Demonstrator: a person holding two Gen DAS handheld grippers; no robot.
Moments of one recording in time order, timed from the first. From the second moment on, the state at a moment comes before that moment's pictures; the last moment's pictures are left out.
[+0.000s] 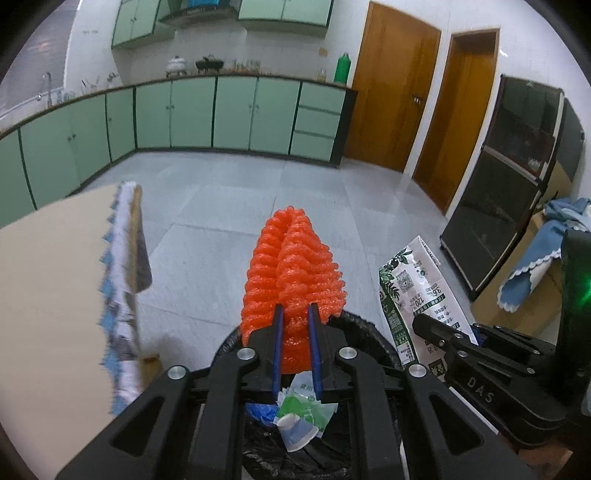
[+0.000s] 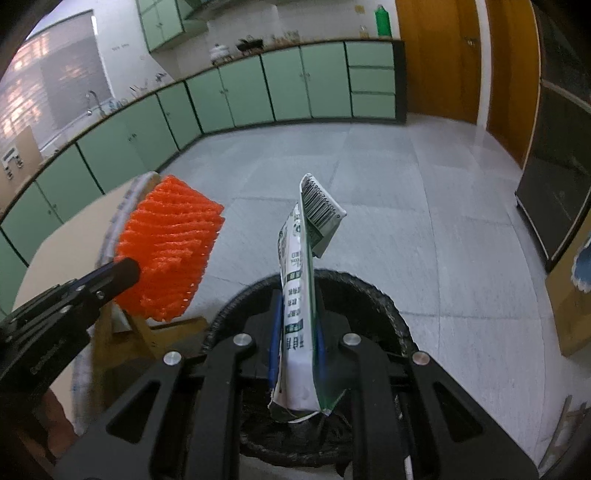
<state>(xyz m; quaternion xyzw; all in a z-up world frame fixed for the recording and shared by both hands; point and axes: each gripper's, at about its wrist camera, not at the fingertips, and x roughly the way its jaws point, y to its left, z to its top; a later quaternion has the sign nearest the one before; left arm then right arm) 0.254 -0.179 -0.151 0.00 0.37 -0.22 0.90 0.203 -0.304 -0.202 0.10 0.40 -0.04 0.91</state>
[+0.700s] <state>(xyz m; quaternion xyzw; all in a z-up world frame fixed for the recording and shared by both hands) 0.247 -0.153 -0.111 -0.02 0.33 -0.22 0.92 0.188 -0.317 -0.180 0.08 0.36 -0.11 0.92</state>
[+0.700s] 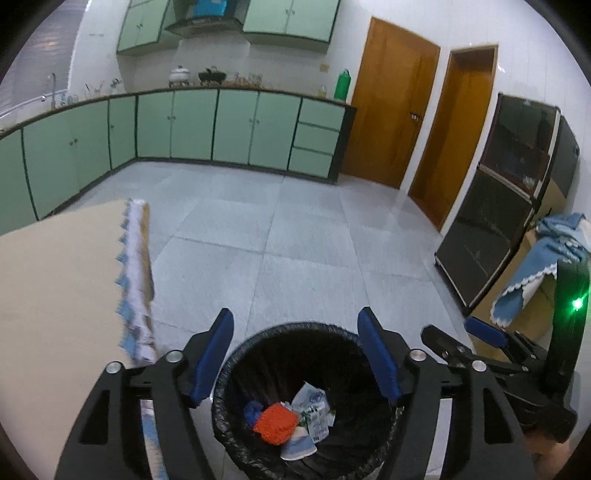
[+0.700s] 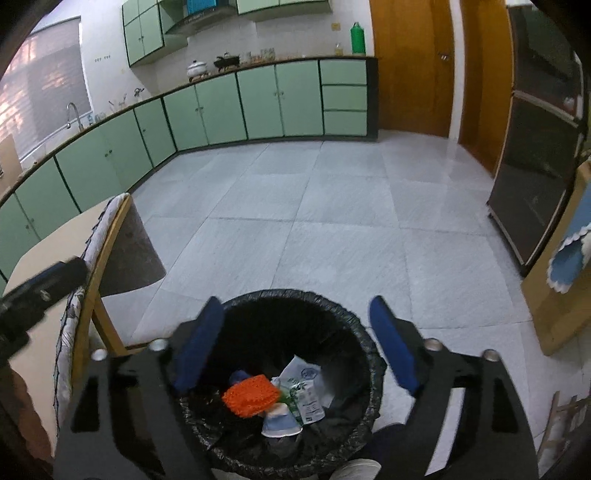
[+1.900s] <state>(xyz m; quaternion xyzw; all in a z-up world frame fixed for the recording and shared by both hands) 0.064 -0.034 -0.030 -0.01 0.27 -0.14 0.95 0.005 -0.207 -0.058 0.04 0.29 -0.04 0.95</state>
